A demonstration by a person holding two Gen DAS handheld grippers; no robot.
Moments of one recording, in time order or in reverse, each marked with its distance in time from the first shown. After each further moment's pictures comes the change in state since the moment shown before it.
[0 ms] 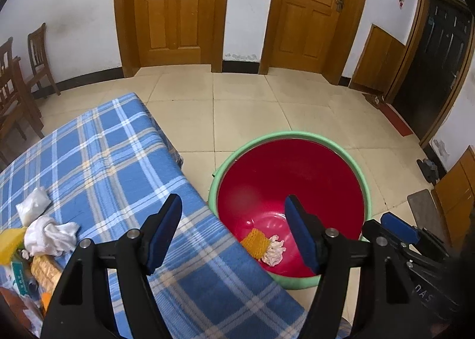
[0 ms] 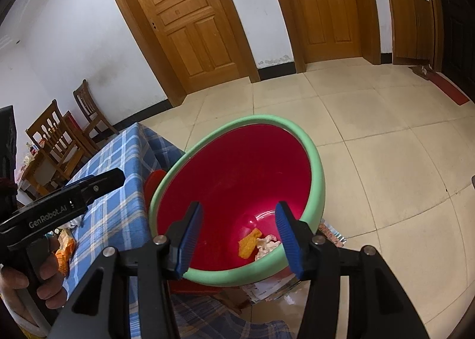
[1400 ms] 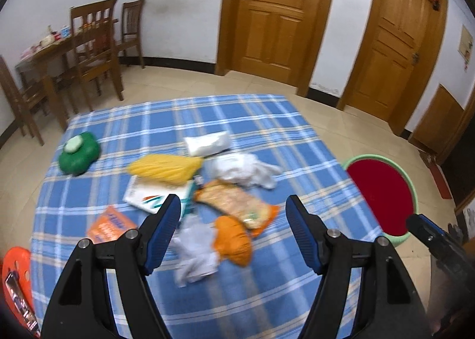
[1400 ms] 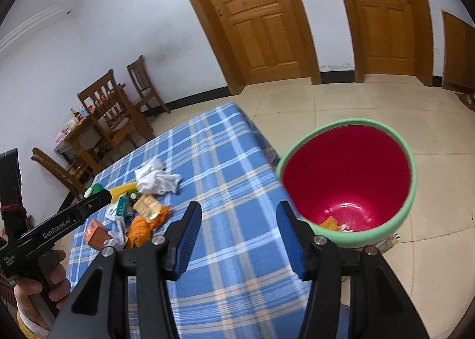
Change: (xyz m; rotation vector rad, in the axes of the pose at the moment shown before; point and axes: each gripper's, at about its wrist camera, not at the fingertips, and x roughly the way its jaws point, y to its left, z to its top) left arm -0.139 0.172 -0.089 -0.306 -0.093 0.279; right arm -0.036 0.144 -0.039 -0.169 0.034 0.205
